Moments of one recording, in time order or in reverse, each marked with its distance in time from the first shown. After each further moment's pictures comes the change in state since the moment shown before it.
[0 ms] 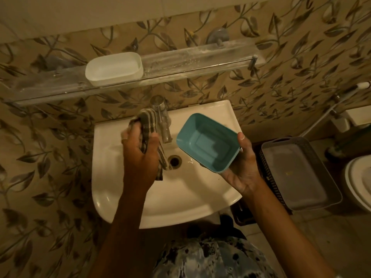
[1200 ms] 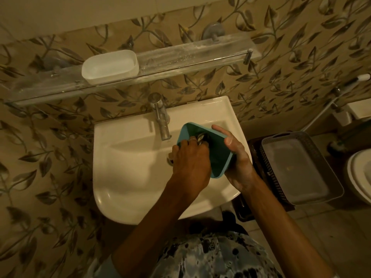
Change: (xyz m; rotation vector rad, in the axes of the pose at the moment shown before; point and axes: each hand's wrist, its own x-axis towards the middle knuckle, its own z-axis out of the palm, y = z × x) left_hand -0.033 0.019 0.077 1.008 -0.632 0.246; right_hand -0.009 0.009 -0.010 -0.565 0.224 -0.100
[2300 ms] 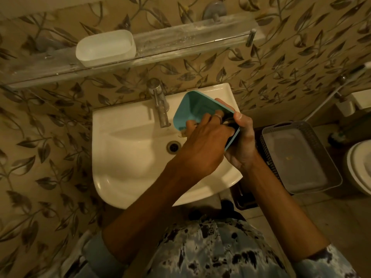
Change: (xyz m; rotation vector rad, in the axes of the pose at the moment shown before) left_hand -0.003 0.024 -0.016 -0.053 0.170 0.271; right_hand 0.012 -0.010 0.000 0.127 -0.065 -0.074
